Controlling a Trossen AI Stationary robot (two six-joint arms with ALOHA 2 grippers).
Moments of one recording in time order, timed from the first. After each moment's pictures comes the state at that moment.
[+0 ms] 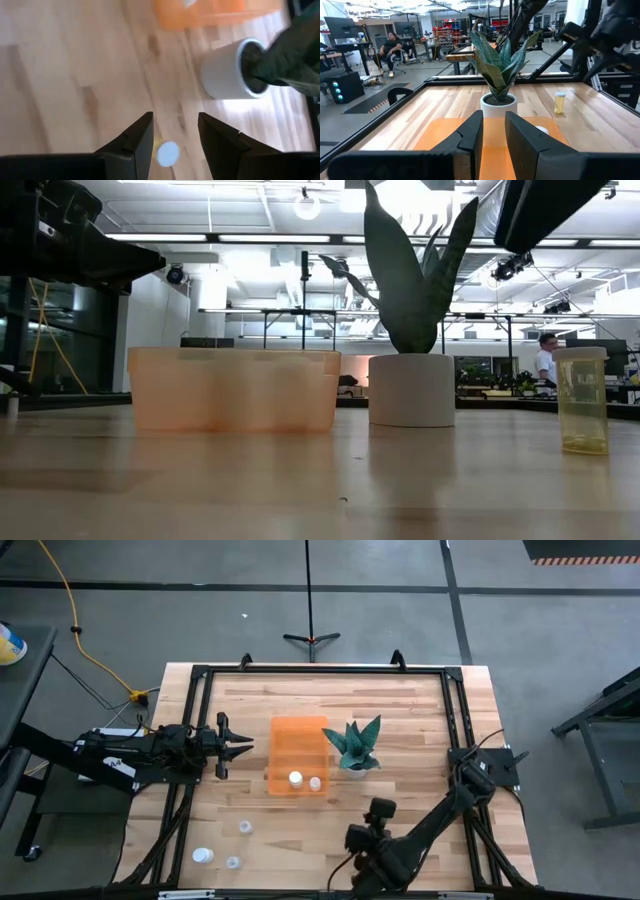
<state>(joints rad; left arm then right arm) -0.06 0.02 0.01 0.04 -0.16 0.07 0.74 2.19 1.97 -1.54 0.63 1.01</state>
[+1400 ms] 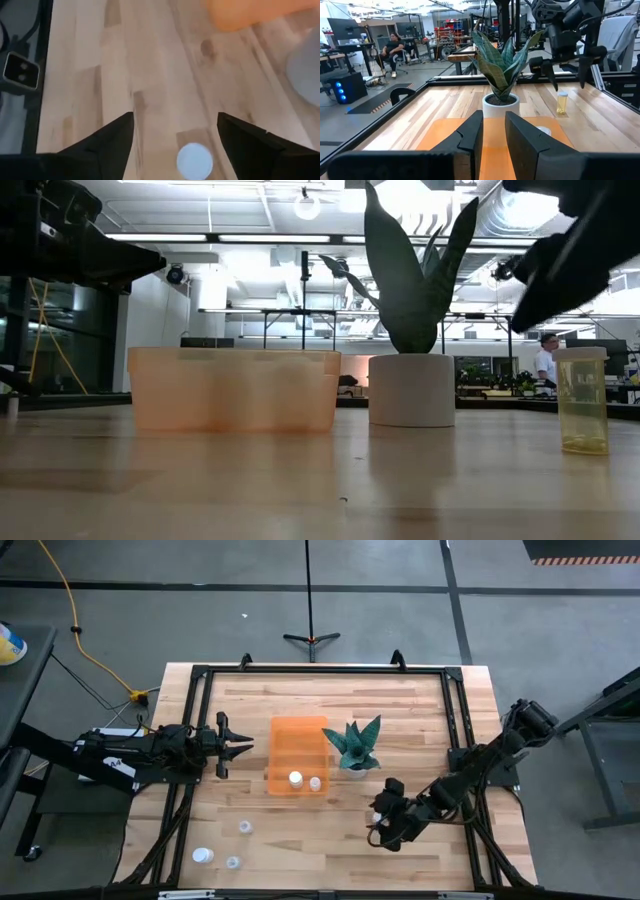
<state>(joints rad) -0.06 0.02 0.01 0.04 -0.17 0.08 0.66 1.50 0.82 -0.21 0.40 0.79</state>
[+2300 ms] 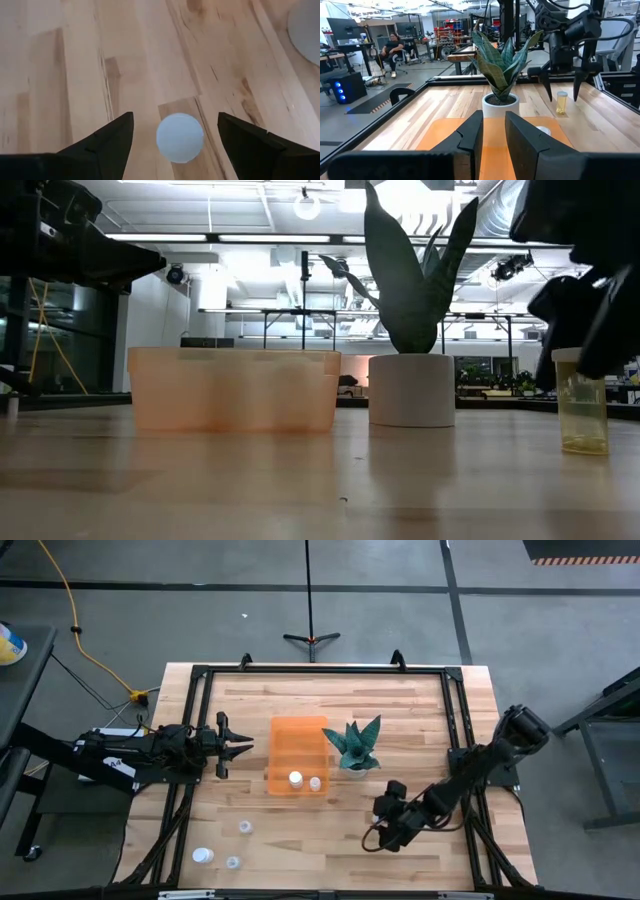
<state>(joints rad) -0.06 0.02 0.01 0.04 -0.17 0.08 0.66 1.60 0.82 -0.27 0.37 0.86</state>
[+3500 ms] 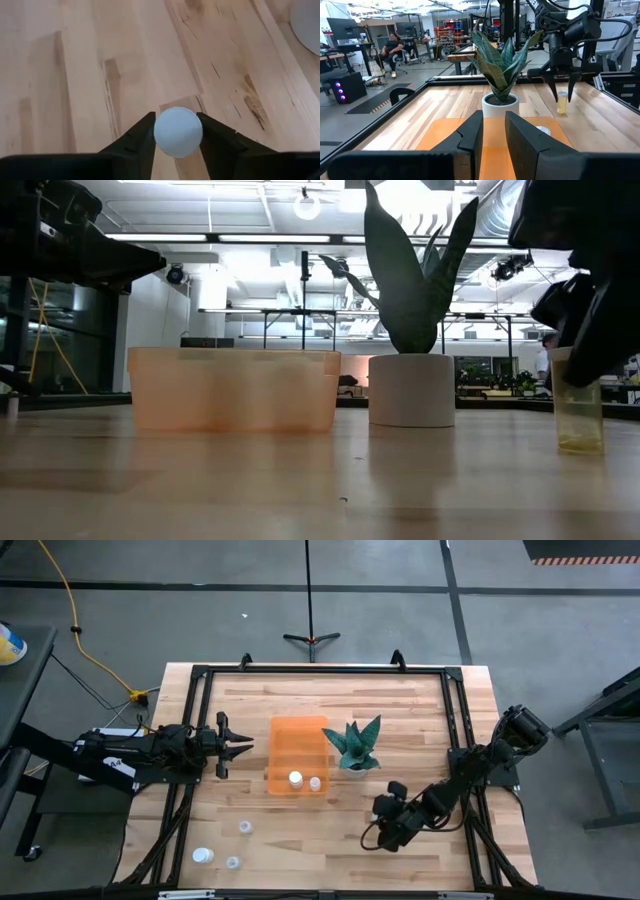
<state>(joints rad) -0.06 0.02 0.01 0.04 -0.17 0.08 0.66 1.61 0.82 -0.27 0.36 0.90</state>
